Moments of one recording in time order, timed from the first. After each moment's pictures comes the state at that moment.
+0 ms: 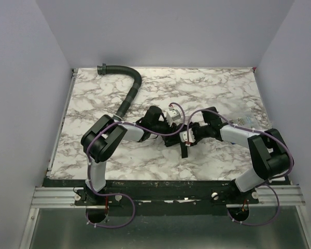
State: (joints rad) left arm -0.68 1.95 0.93 0.45 0.70 -0.08; right arm 0.37 1.58 0.72 -0.15 -0.70 -1.61
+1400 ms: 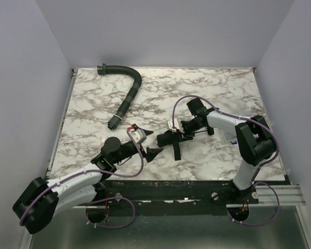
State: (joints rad) left arm -0.65 0.93 0.23 0.73 0.36 -0.10; right arm 0.46 1.79 1.04 -0.49 -0.64 -1.30
